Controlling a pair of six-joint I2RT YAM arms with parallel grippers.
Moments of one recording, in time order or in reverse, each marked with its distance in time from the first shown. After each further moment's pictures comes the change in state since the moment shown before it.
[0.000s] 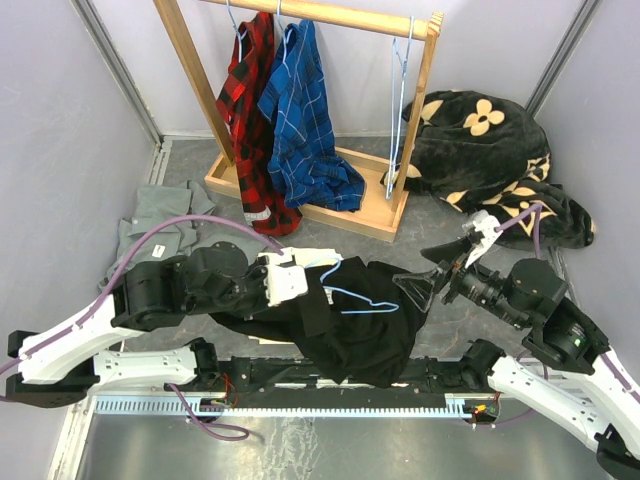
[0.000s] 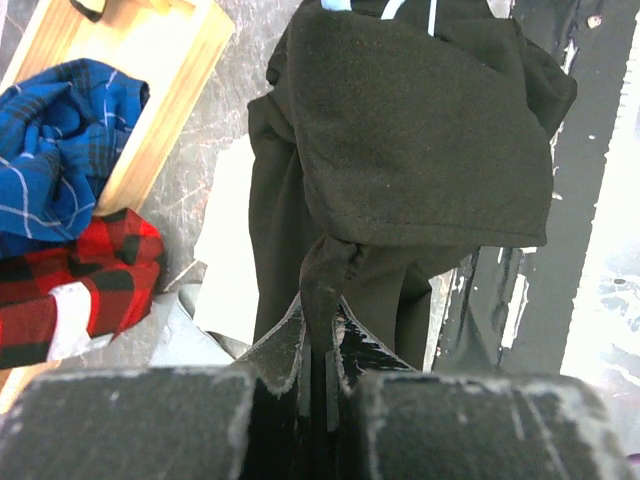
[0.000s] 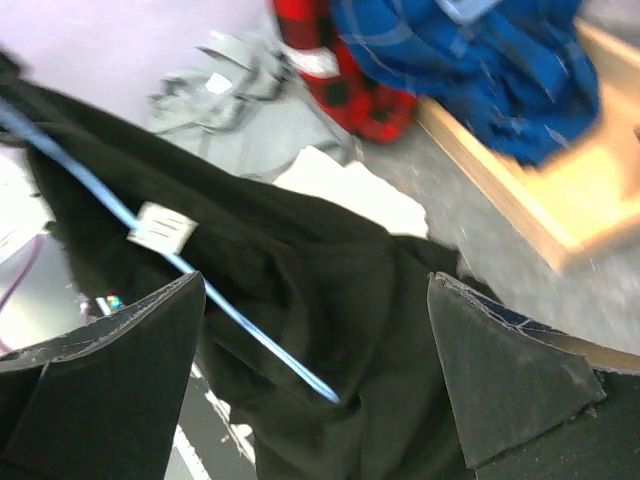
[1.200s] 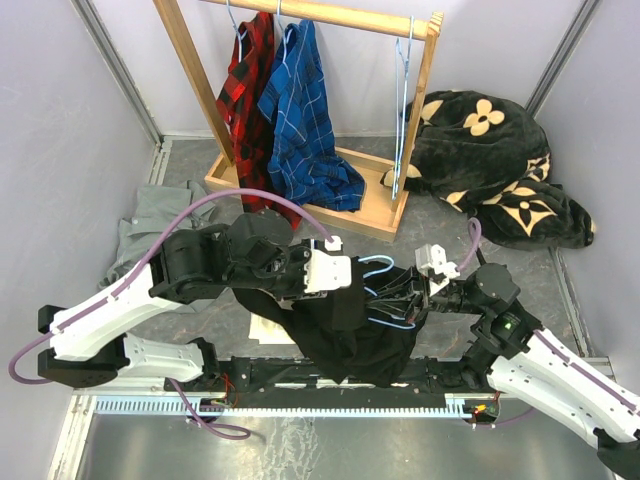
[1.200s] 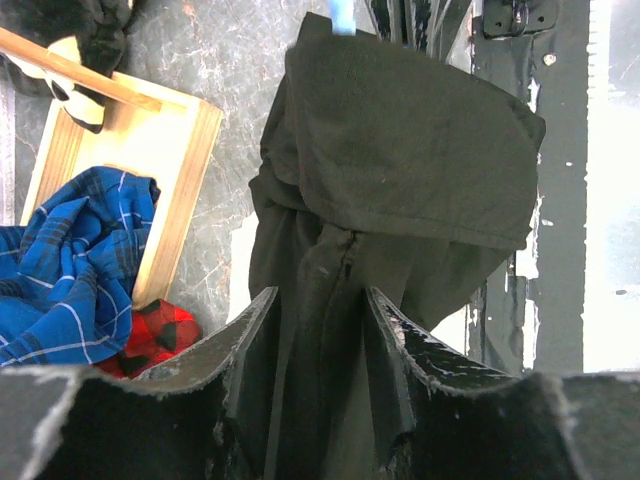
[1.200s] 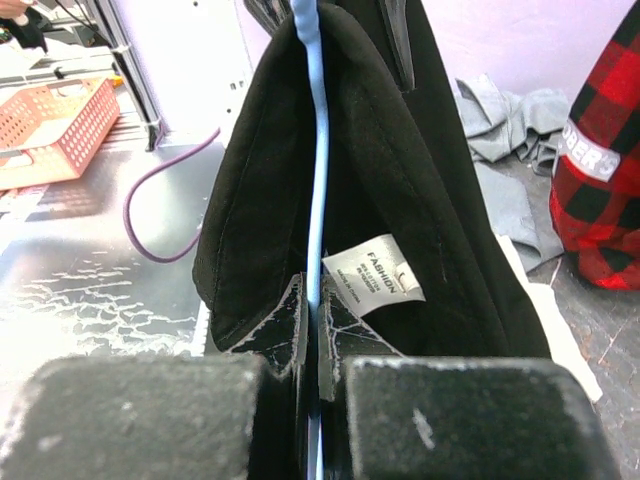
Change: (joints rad) left arm 0.000 0.281 0.299 -0.050 0.129 0.146; right arm 0.000 0.066 -0.396 0.669 -0.590 -0.093
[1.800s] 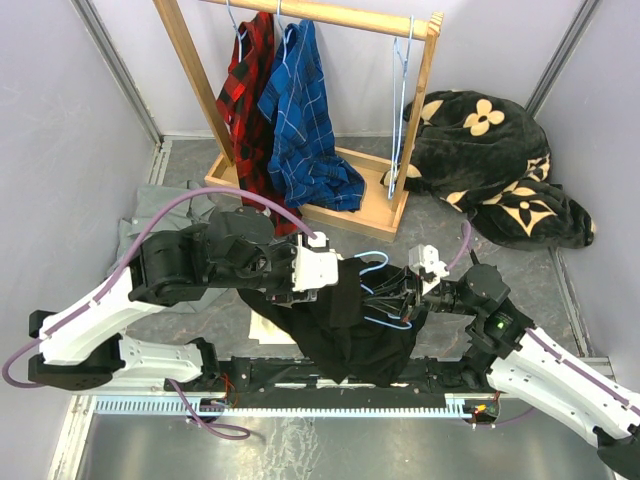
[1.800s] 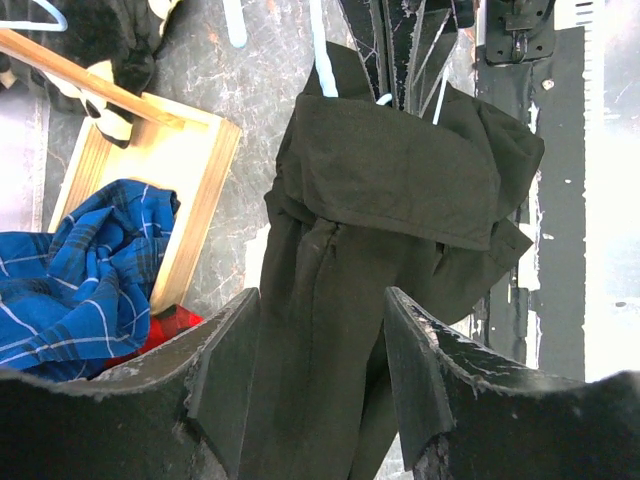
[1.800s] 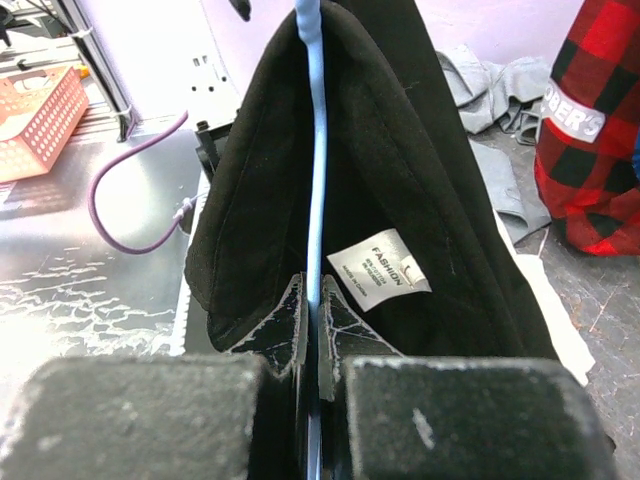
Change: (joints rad) left arm 0.000 -0.042 0.029 -0.002 -0.002 0.000; right arm 0.000 0.016 -0.046 0.035 0.053 -0.010
